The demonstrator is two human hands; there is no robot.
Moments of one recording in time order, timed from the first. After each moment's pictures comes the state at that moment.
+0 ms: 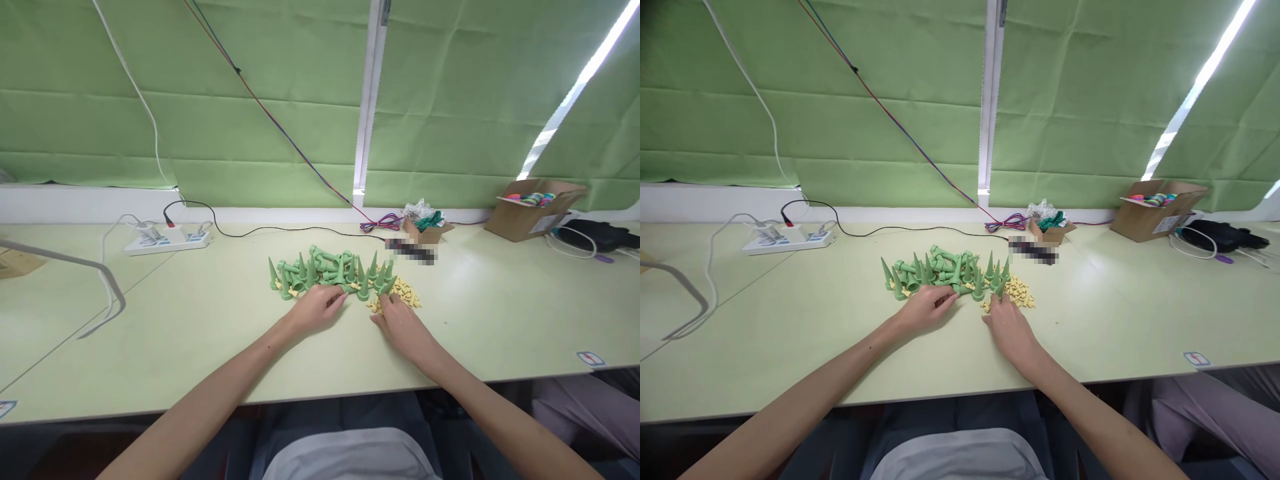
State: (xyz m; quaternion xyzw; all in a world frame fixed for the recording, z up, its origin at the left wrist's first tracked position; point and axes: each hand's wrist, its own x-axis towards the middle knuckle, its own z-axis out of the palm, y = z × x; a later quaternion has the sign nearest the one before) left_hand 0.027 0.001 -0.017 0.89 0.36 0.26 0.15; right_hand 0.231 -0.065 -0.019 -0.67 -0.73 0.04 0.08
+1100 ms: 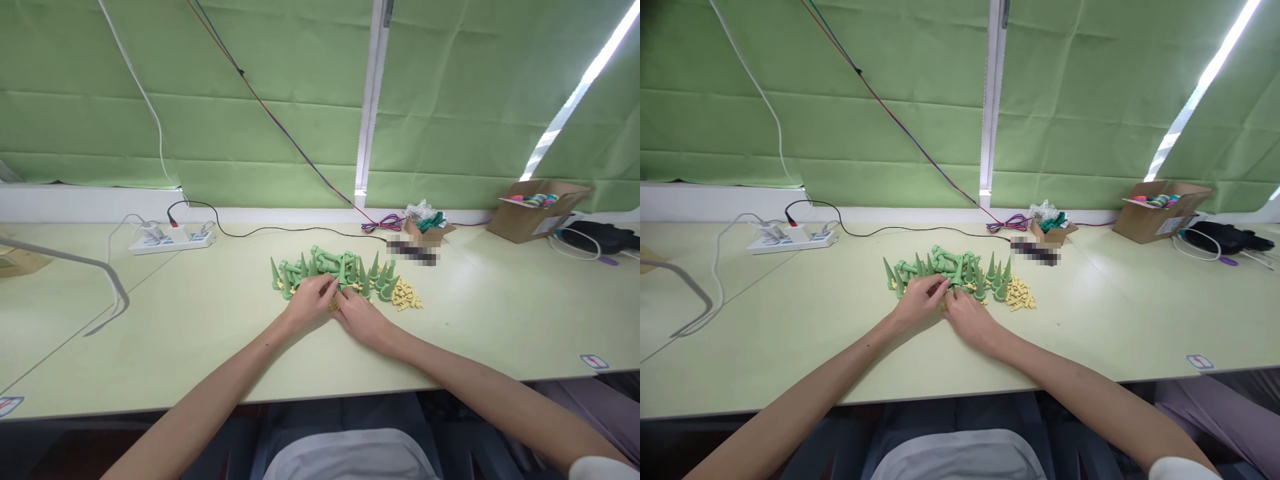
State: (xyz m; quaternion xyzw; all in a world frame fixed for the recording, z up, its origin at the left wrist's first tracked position) left_hand 0.021 0.011 -0.019 0.83 0.38 0.39 0.11; right_hand 0.178 -0.032 -0.023 -0.48 -0.86 0.04 0.15
